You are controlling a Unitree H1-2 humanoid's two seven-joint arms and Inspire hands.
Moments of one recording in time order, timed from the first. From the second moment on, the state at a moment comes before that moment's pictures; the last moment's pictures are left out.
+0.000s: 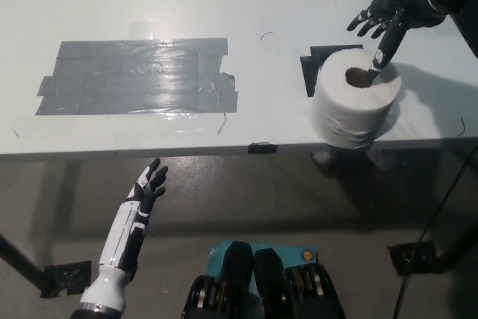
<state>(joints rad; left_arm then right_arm) -0.04 0.11 -0.06 -0.05 0.10 -0.12 -0.04 -1.42 -0.37 0.65 1.19 -0.31 0.23 0.86</state>
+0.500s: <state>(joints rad) -0.04 0.11 -0.06 -0.06 0.10 -0.12 -0.06 -1.41 -0.35 0.55 1.21 -0.33 0.20 0.79</state>
